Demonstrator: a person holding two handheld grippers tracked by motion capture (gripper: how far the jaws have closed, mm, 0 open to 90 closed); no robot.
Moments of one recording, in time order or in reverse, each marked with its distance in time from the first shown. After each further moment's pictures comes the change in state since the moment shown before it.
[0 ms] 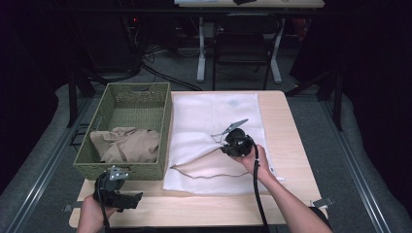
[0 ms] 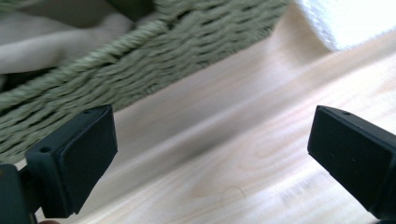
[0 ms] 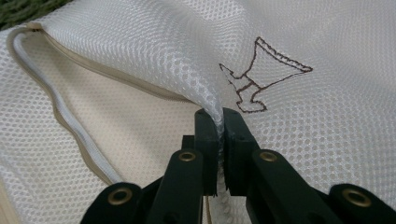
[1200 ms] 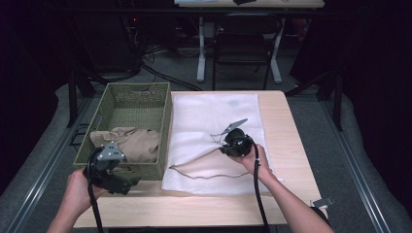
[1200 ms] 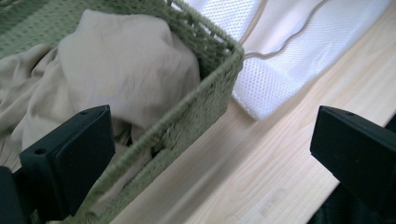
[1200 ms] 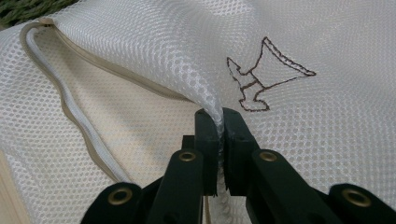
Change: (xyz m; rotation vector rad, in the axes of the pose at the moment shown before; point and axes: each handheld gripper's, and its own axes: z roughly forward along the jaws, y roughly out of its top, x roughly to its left) left arm 0.012 0.074 -0.070 -0.083 -0.141 0.247; right arm 0.002 0.002 -0.002 0.000 0.021 -0.029
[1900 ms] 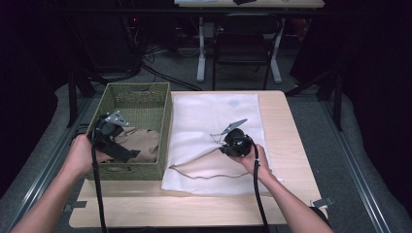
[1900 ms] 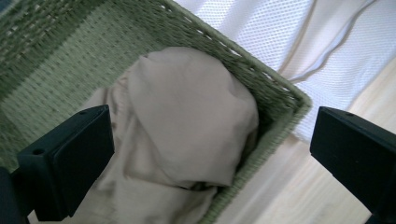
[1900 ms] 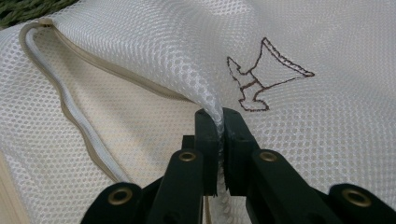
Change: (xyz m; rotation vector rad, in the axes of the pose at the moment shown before) left arm 0.052 0.064 0.006 0.106 0.032 0.076; right arm 0.002 0.001 -0.001 -0.003 -0.010 -0.001
